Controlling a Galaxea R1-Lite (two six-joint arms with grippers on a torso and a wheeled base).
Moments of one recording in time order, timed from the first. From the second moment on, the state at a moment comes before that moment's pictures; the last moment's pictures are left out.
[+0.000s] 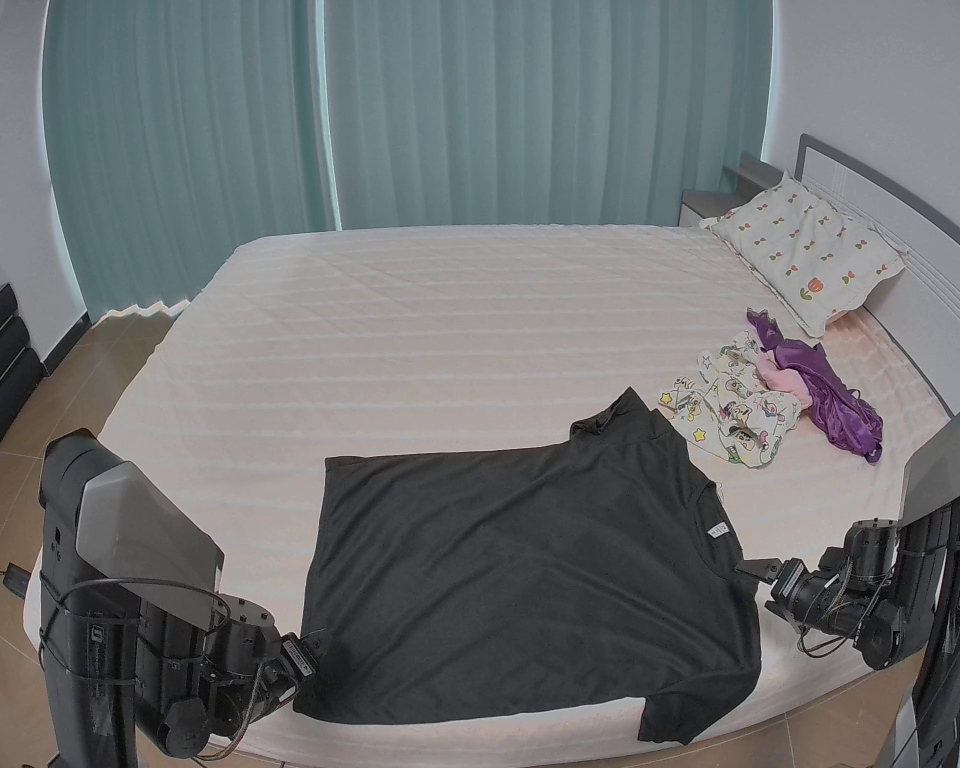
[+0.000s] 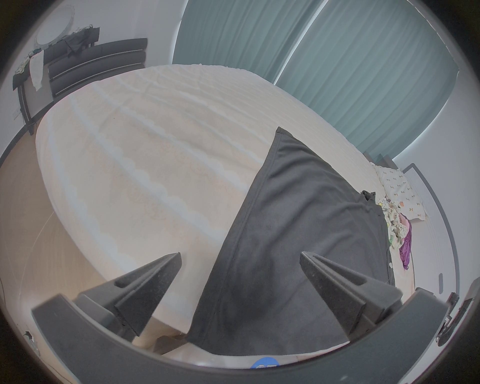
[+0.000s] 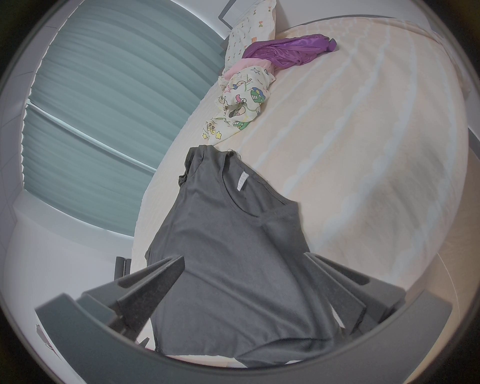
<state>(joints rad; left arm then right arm) -0.40 2.37 -0.02 -1.55 0.27 -0.88 -0.07 2.29 -0.10 -1.55 0.30 0.75</state>
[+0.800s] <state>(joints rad) -0.39 2.36 -0.02 -1.55 0.26 -0.89 -0.07 2.28 -0.09 -1.55 0.31 0.76</state>
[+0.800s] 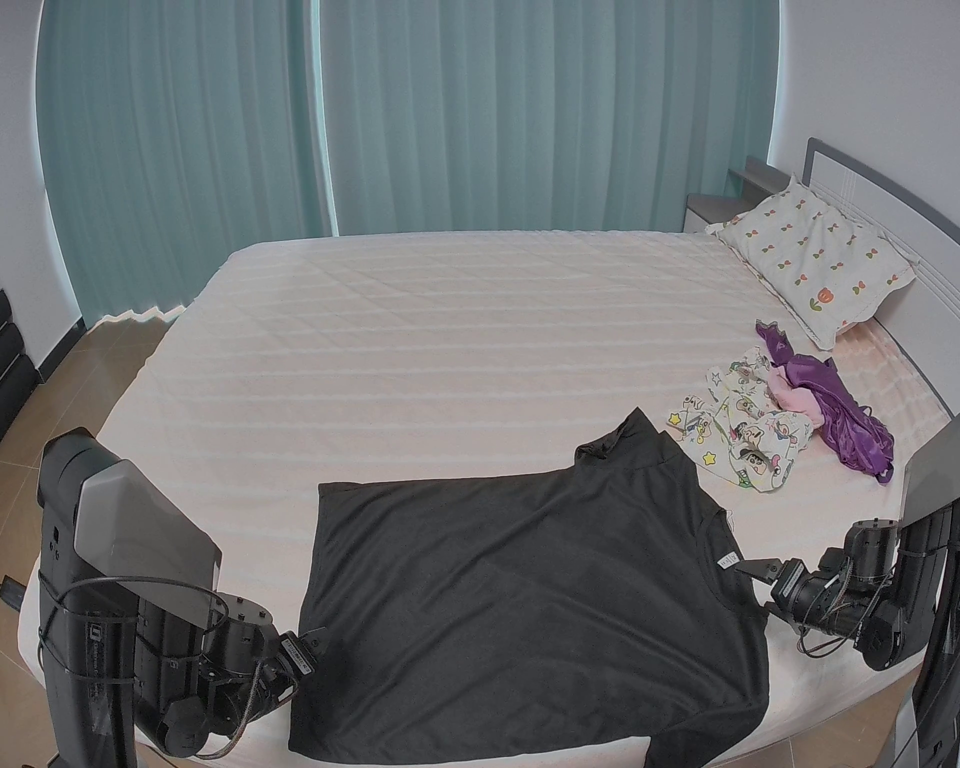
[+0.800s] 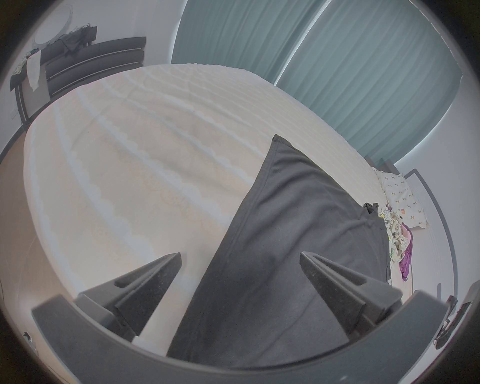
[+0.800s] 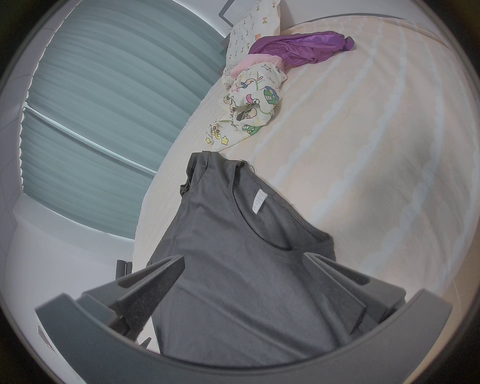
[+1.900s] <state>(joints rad) -0.36 2.25 -0.06 -1.55 0.26 -0.88 0.16 2.25 -0.29 -1.52 0.18 0.81</state>
